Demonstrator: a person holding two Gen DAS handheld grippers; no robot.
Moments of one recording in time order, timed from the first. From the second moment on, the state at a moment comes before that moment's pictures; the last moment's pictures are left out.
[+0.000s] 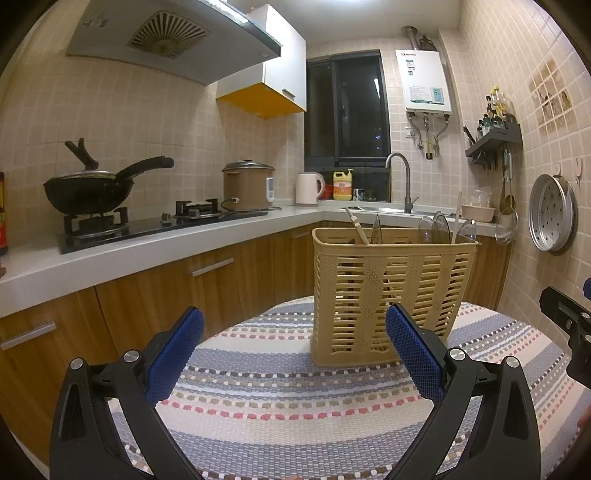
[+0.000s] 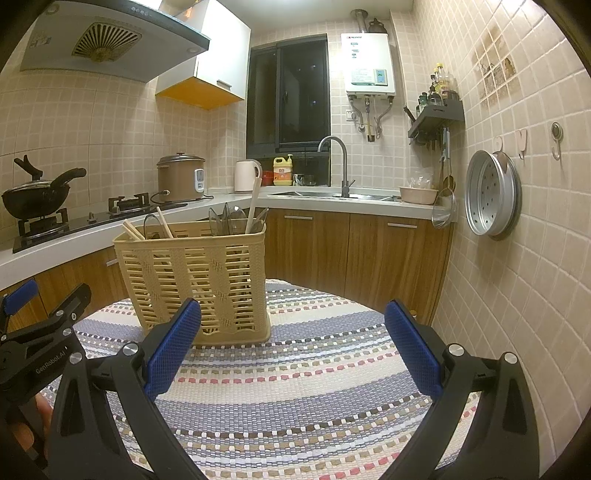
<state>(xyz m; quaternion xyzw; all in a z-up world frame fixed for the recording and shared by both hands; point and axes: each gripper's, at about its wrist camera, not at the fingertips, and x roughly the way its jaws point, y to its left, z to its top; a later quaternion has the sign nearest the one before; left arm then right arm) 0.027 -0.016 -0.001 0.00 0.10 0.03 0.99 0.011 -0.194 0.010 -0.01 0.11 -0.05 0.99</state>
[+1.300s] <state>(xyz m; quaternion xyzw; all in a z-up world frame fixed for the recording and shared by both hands) 0.031 -0.014 -0.002 0.01 0.11 0.03 0.99 0.013 -0.197 0.008 -0.01 0.11 -0.05 0.99</state>
